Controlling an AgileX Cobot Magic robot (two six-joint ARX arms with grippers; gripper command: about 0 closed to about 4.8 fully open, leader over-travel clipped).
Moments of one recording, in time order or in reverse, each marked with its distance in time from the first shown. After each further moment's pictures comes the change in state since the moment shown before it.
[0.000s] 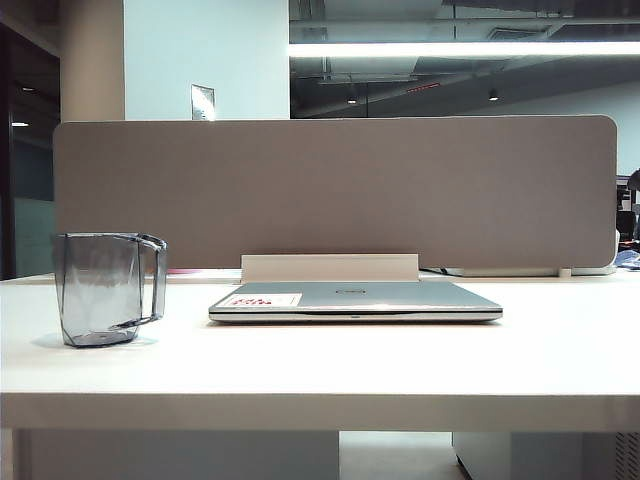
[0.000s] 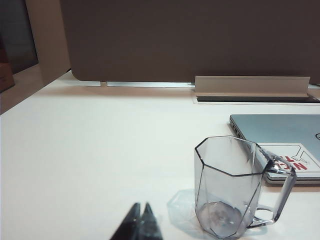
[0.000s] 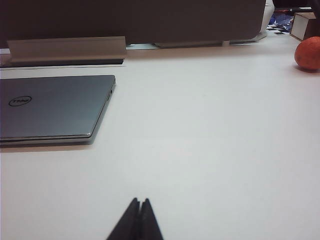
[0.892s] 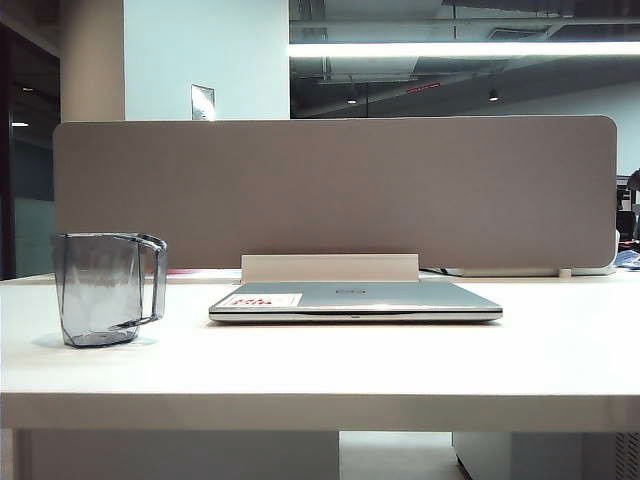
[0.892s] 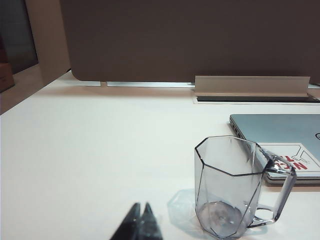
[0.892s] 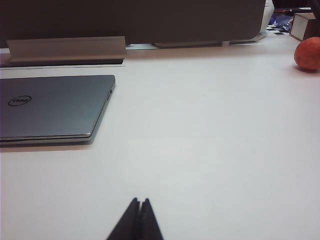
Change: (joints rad) left arm 0.000 0.000 0.000 0.000 0.000 0.002; right arm 0.000 0.000 0.000 0.000 0.001 -0.003
